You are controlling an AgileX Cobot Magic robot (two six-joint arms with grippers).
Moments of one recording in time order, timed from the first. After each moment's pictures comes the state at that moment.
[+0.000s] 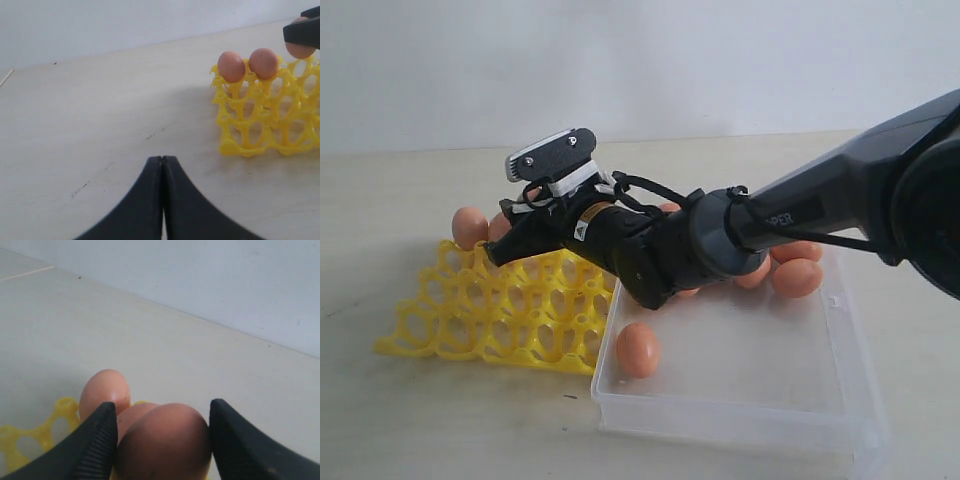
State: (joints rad) left arm -0.05 0.01 0.00 0.10 0.38 0.03; right arm 0.76 2.26 -1.32 0.08 -0.56 -0.08
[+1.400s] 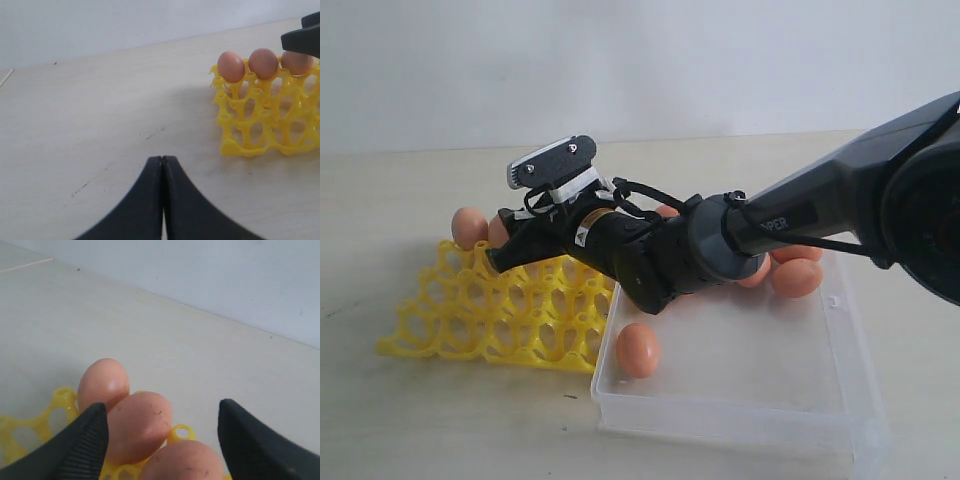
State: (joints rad) left arm -0.05 0.01 0.00 0.10 0.38 0.03; right arm 0.76 2.27 -1.32 0.08 -0.56 -0.08
